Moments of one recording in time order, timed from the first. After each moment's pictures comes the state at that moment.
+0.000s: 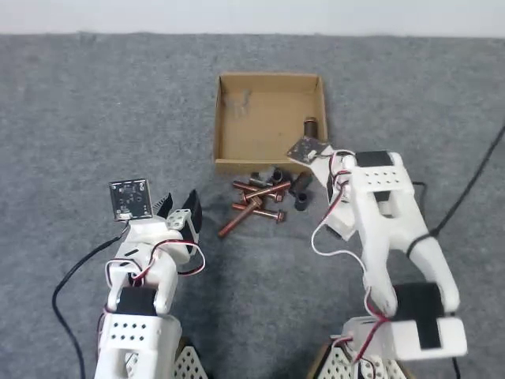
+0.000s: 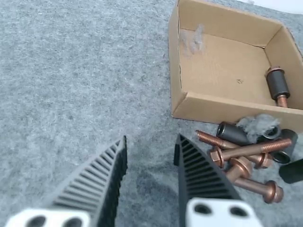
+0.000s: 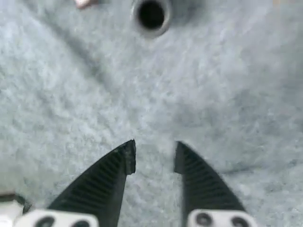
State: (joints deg) left arm -3.0 -82.2 97.8 30.6 17.0; right arm -9.5 -6.2 29.5 72.9 41.8
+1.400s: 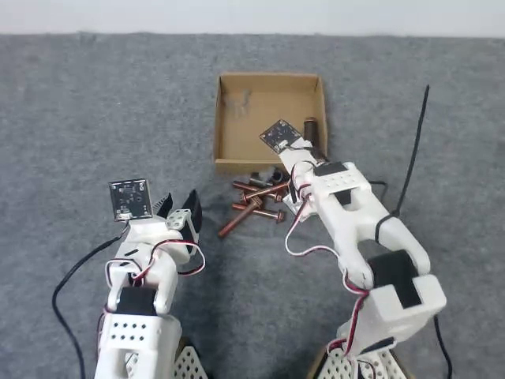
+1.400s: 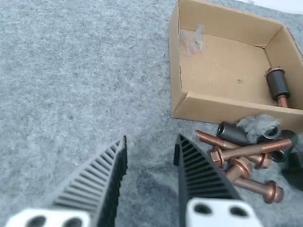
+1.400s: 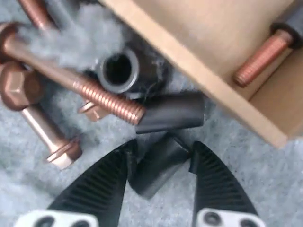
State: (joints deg) left arm -3.0 -82.2 97.8 30.6 17.0; right arm -19.9 9.3 29.5 44.0 24.1
